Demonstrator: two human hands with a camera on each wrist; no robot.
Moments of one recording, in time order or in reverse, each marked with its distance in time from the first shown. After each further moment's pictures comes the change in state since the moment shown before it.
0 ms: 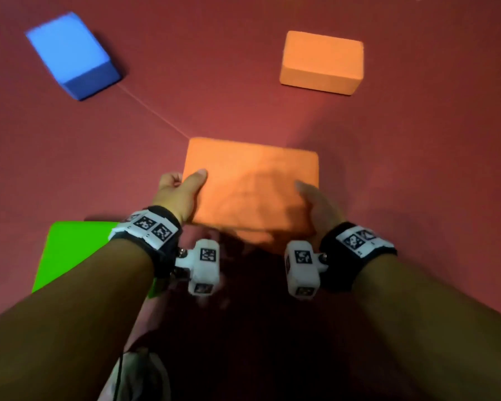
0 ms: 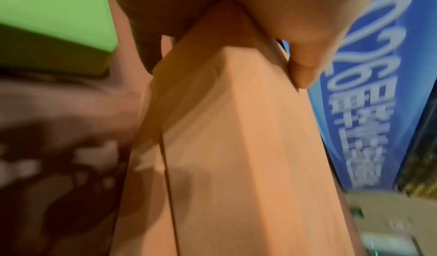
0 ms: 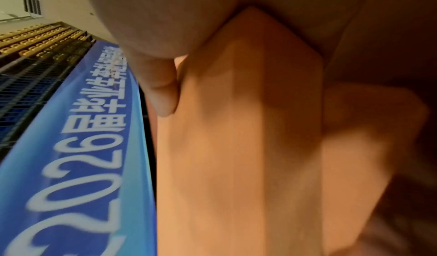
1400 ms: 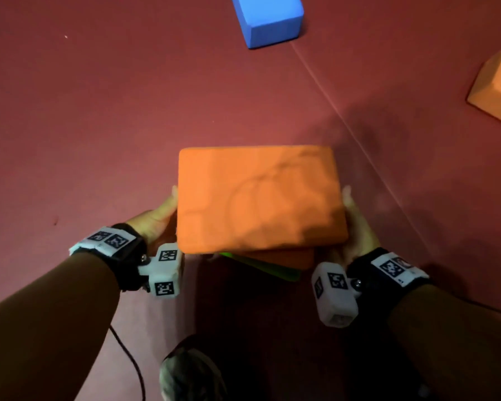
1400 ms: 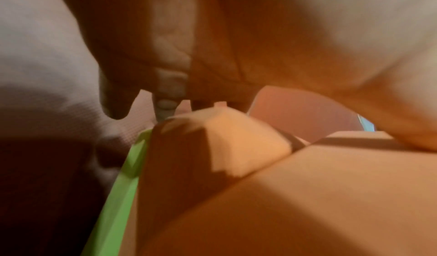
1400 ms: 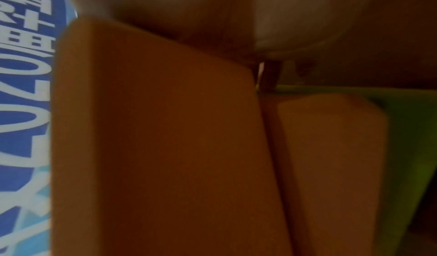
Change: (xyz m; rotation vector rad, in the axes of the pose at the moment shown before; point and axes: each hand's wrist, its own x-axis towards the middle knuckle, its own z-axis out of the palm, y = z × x) left_hand 0.041 -0.142 -0.308 -0.372 -0.392 -0.505; right_hand -0.043 0.062 0.260 0.066 -0.392 0.225
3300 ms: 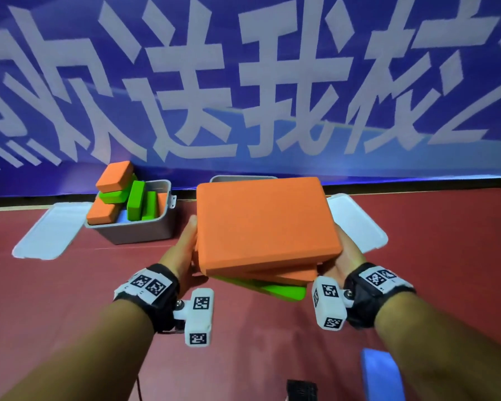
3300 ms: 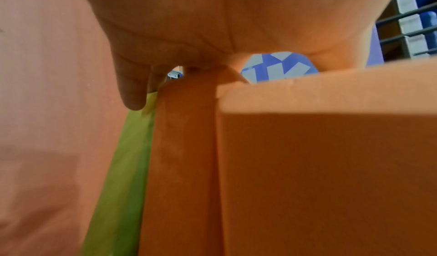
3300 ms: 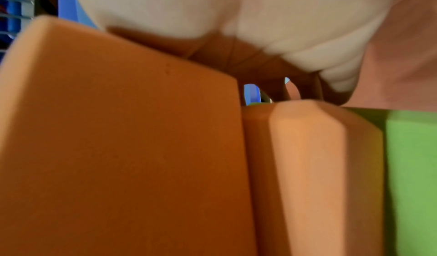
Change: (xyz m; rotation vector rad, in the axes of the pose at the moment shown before) left_hand -0.607 0.698 -0.386 -0.566 0.563 0.452; right_hand -0.240 -0.413 0.987 -0.469 -0.390 -0.109
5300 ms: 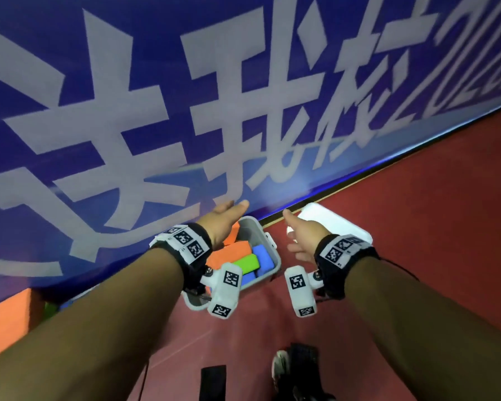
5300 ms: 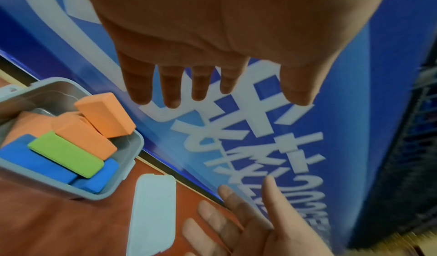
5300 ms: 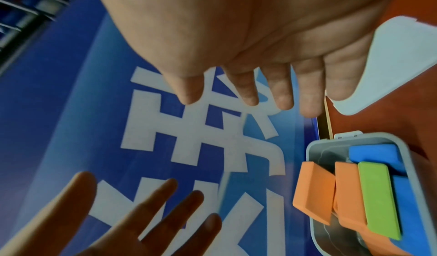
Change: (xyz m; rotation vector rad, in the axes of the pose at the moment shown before) left_hand 0.400 0.381 0.048 0.688 -0.526 0.225; right_hand 0.437 -0.139 0.222 -0.535 0.564 0.031
